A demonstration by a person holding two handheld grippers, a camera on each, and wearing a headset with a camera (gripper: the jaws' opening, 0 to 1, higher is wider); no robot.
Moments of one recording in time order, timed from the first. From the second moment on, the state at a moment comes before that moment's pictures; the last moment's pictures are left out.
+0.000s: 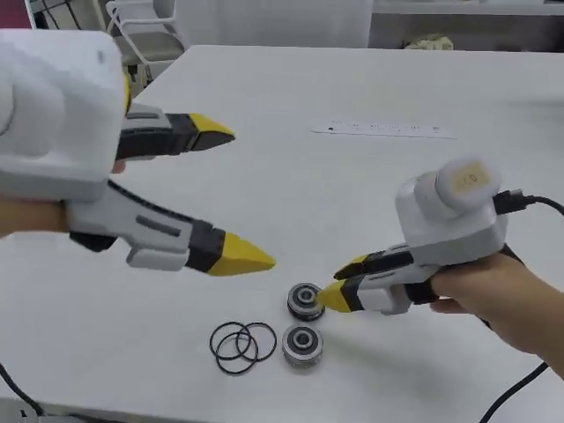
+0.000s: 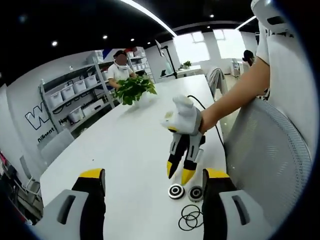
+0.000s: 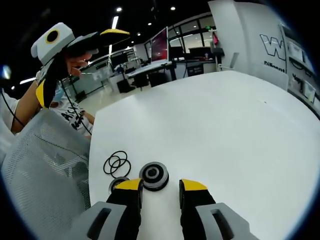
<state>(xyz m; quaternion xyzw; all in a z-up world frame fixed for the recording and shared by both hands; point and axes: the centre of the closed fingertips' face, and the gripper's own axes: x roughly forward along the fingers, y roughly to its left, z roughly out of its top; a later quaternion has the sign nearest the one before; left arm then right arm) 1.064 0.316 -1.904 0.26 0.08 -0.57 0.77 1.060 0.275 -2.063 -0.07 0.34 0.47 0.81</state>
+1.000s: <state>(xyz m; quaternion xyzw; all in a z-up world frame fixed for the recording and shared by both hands) 1.058 0.281 -2.044 0.23 0.20 -0.61 0.73 1.049 0.285 -2.081 -0.11 0.34 0.49 0.79</state>
